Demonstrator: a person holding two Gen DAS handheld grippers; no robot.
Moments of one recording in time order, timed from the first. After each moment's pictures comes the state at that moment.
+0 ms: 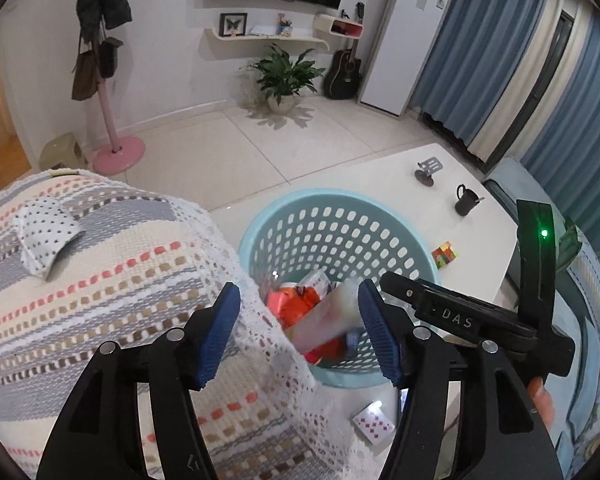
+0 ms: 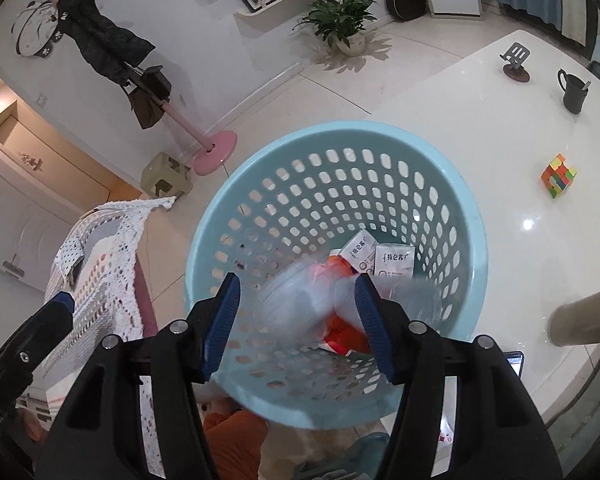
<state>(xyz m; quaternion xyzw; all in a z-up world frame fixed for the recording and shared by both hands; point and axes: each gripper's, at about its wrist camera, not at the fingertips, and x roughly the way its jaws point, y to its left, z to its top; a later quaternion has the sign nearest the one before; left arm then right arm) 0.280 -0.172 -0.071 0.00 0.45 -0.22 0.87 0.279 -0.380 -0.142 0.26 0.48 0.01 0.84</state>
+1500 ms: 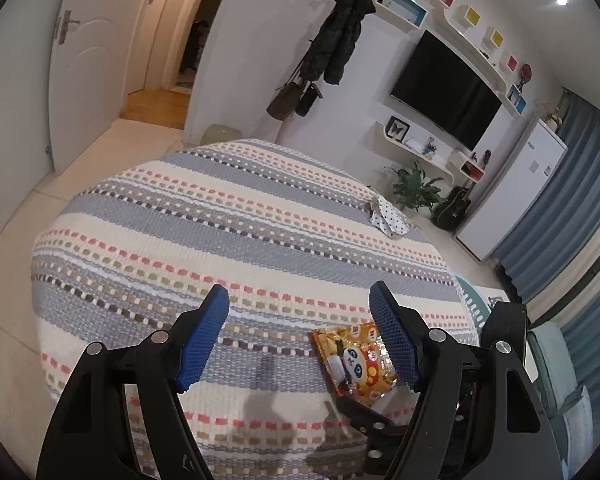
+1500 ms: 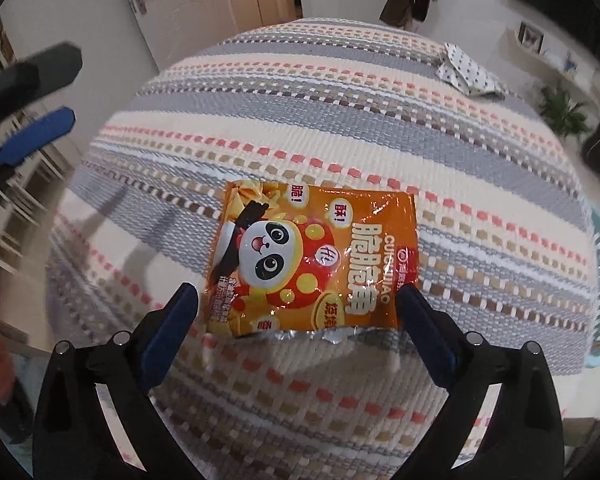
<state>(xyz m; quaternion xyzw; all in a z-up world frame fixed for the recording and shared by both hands) 0.072 0.166 -0.024 -0.21 0.33 0.00 0.92 0.141 0.015 -0.102 -0.11 0.49 0.27 0.82</state>
